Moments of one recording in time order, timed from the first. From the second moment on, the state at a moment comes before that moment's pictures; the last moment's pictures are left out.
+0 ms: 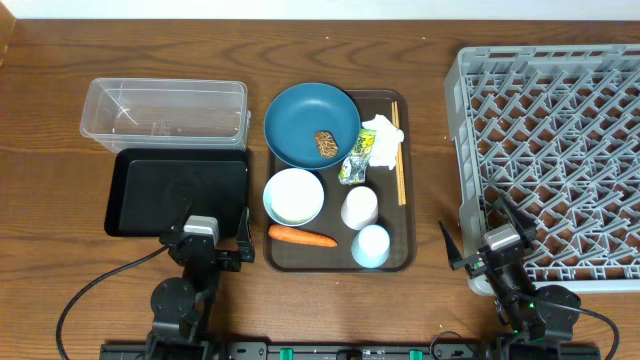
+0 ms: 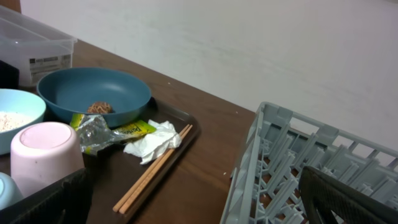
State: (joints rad) left arm -0.13 0.01 0.05 -0.17 0.01 -0.04; right arm -0.09 0.01 0.01 -0.04 -0.48 -0.26
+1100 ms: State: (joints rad) left arm -0.13 0.01 0.05 -0.17 0.01 -0.04; right arm -0.10 0.01 0.01 0.08 -0.63 -0.26
